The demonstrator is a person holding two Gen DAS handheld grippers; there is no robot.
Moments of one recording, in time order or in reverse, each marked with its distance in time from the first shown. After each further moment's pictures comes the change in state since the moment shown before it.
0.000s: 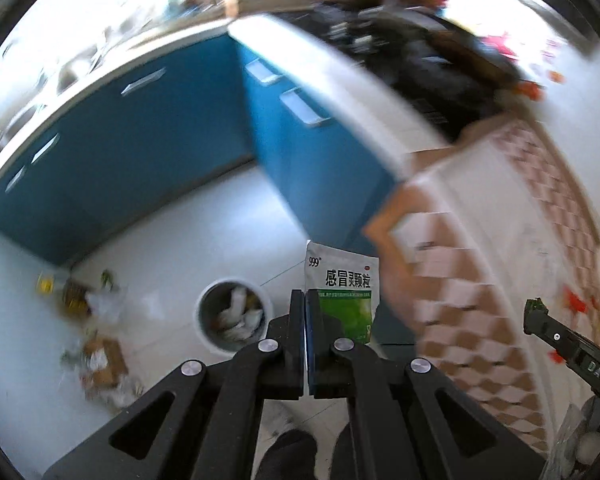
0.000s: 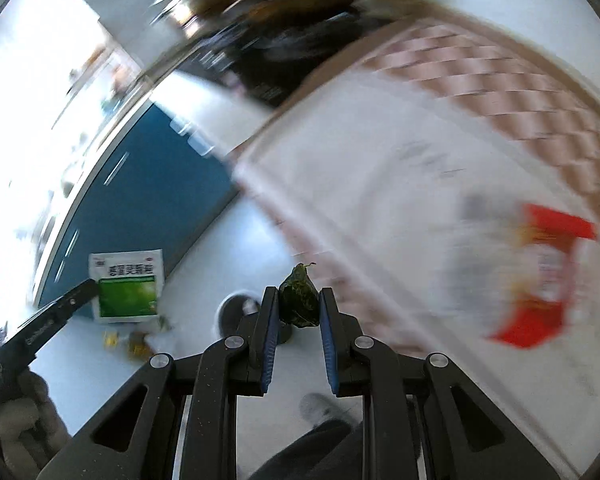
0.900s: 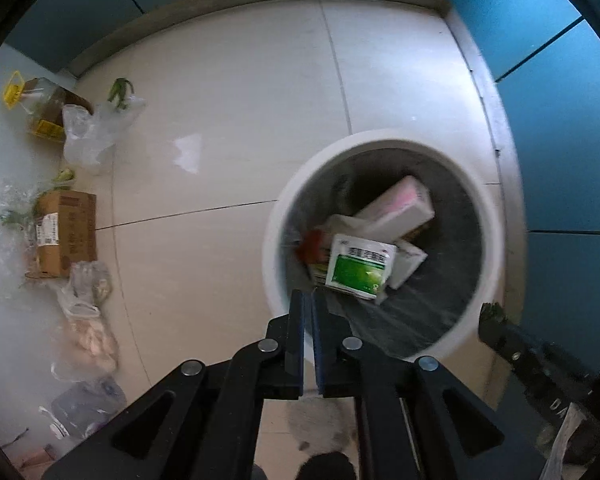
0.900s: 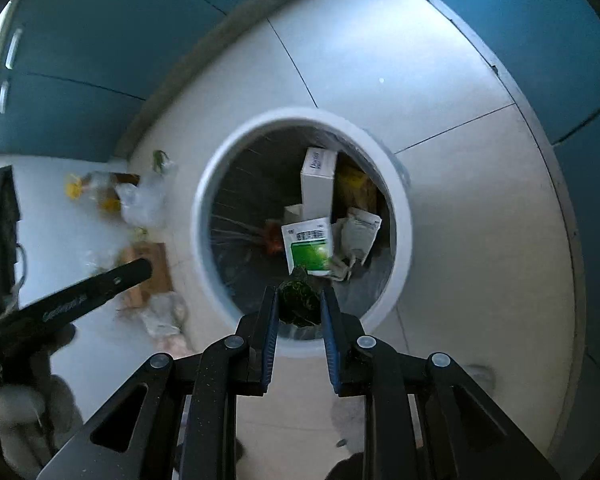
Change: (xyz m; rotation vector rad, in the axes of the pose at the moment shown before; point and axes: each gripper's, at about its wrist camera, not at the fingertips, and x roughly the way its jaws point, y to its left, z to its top) left arm 0.469 0.269 -0.159 -0.405 0.390 0.177; right arm 0.644 0.133 -0.177 -0.299 0.550 0.189
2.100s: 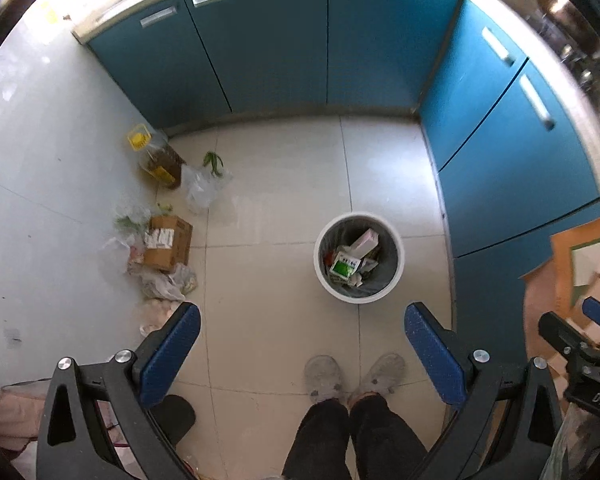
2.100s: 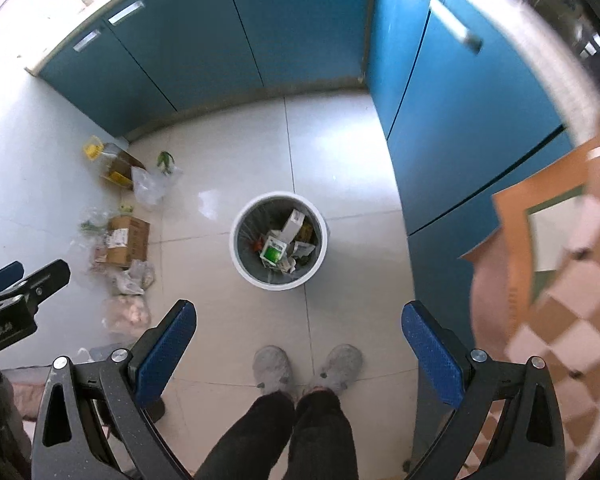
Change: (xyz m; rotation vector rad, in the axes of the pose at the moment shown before) left arm -0.424 0.015 -0.130 -0.078 -0.264 0.043; right arm -0.425 0.188 -0.100 -0.295 -0.184 -0.354
